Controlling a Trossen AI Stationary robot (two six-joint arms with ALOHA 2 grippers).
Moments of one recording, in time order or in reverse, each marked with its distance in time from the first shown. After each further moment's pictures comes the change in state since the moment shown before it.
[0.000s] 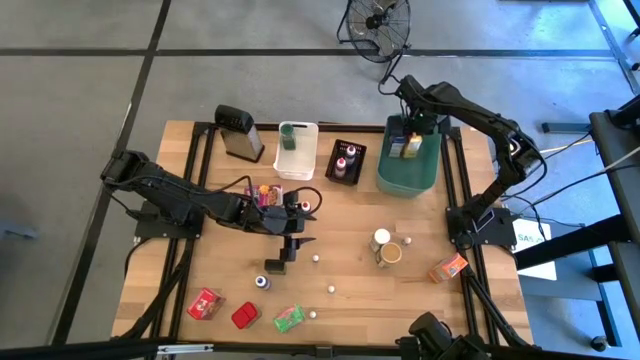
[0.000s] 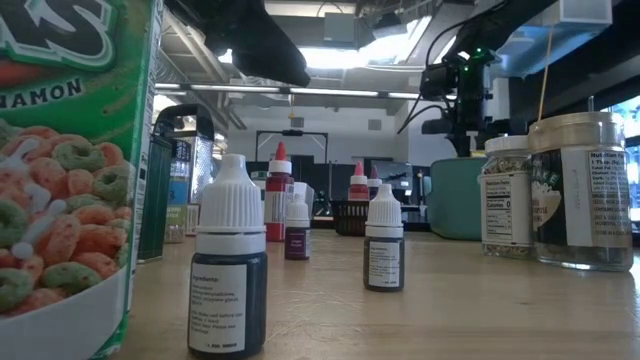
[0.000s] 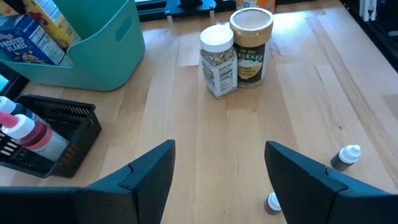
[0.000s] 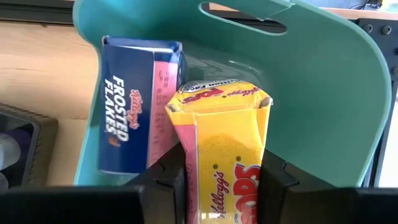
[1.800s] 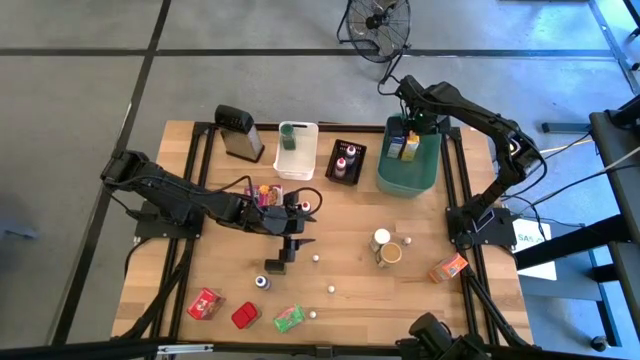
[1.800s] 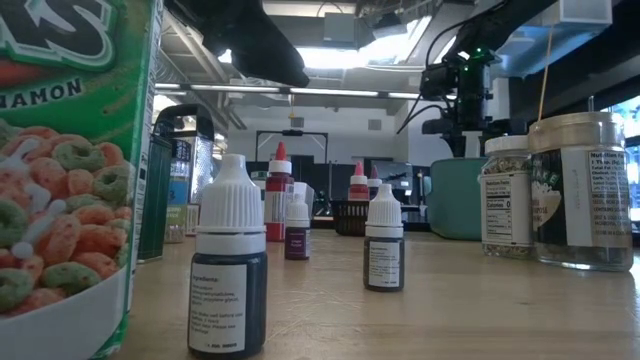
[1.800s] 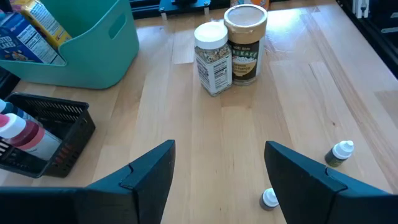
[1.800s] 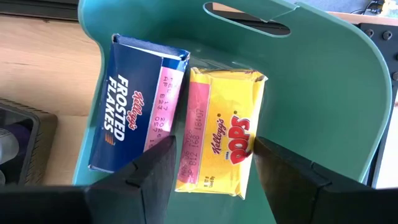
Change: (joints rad) left arm 0.000 0.000 0.000 -0.008 0.022 0.000; right arm 0.000 0.000 0.000 -0.001 0.000 -0.030
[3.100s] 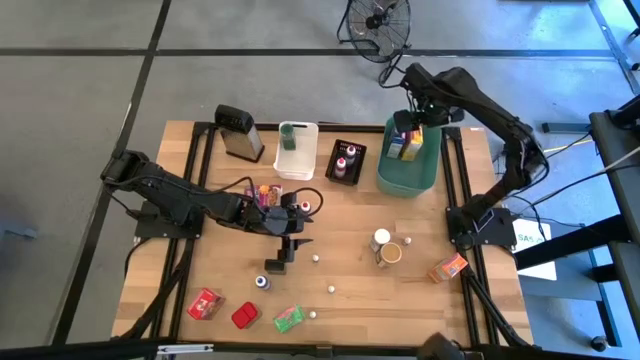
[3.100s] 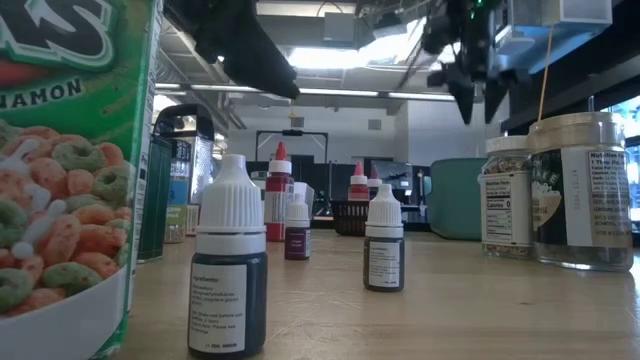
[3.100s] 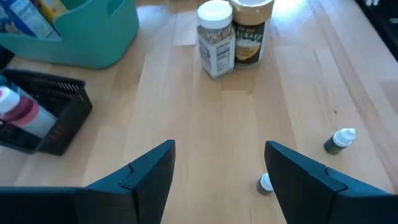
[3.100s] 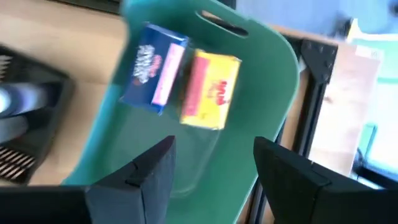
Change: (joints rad) left arm 0.000 0.000 0.000 -0.058 0.007 -0.069; right arm 0.090 -0.054 0.290 -0.348 0.061 -0.043
